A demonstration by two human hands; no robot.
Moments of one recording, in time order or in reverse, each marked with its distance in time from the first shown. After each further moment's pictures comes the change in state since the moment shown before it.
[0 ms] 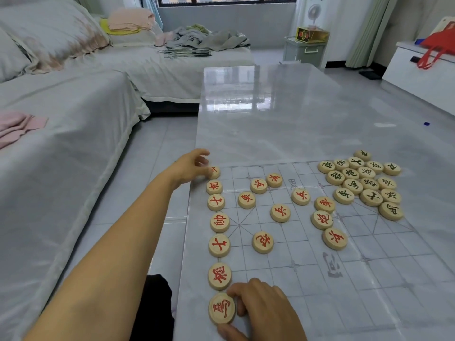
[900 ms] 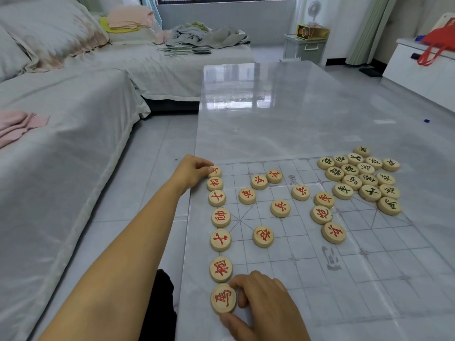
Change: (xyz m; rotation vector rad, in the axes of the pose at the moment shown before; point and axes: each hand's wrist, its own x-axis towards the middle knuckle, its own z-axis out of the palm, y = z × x) left_hand -0.009 -0.004 0.019 -0.037 0.166 0.007; right_hand -0.005 0.006 0.021 -0.238 0.339 -0.073
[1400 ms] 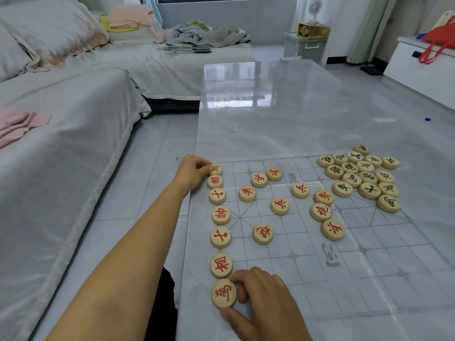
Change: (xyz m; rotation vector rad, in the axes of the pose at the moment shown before) left_hand 0.001 -0.005 0.008 -0.014 0.089 -0.019; right_hand -0.001 0.001 0.000 0.028 0.030 -0.009
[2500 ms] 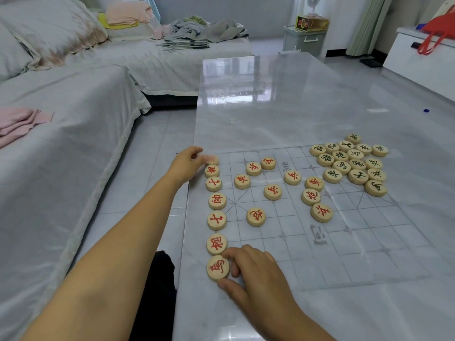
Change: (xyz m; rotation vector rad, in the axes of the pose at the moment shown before) left_hand -0.028 0.008 -0.011 0.003 -0.033 -0.027; right_hand -0.010 -0.004 -0.014 0.308 -0.024 -0.036
